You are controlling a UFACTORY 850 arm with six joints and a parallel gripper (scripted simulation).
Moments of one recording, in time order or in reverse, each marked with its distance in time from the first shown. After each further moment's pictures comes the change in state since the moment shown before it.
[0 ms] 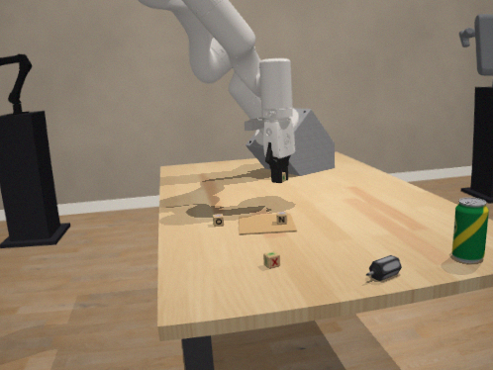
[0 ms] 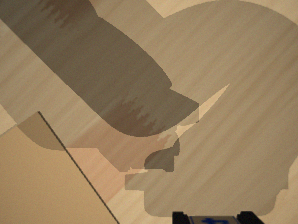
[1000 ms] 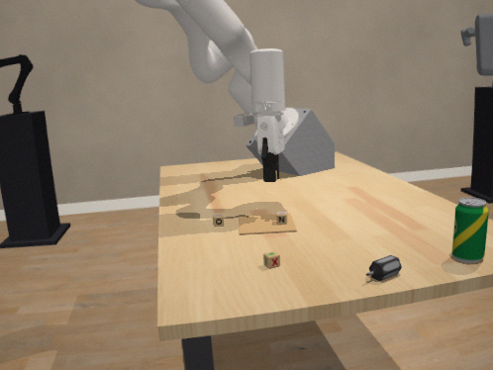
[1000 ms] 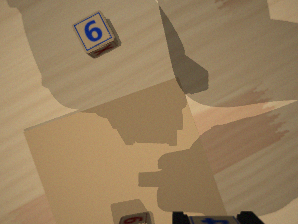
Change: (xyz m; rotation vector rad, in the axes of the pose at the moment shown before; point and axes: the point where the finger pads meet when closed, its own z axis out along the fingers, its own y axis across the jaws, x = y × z) arm -0.022 -0.081 -0.022 0.033 -0.009 -0.276
